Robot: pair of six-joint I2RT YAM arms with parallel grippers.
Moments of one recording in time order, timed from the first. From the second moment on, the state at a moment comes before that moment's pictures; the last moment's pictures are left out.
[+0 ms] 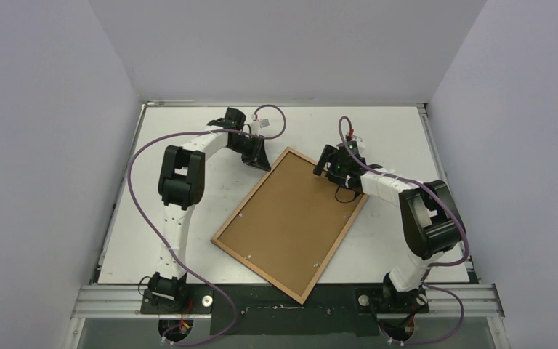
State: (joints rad) left arm -0.29 2.40 1.90 -0.68 0.79 -0.07; right arm 0.35 1.69 0.95 -0.05 0.05 0.67
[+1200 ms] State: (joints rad) left arm -0.29 2.40 1.88 -0.65 0.82 -0.07; right arm 0.33 1.68 0.88 0.02 0.03 0.69
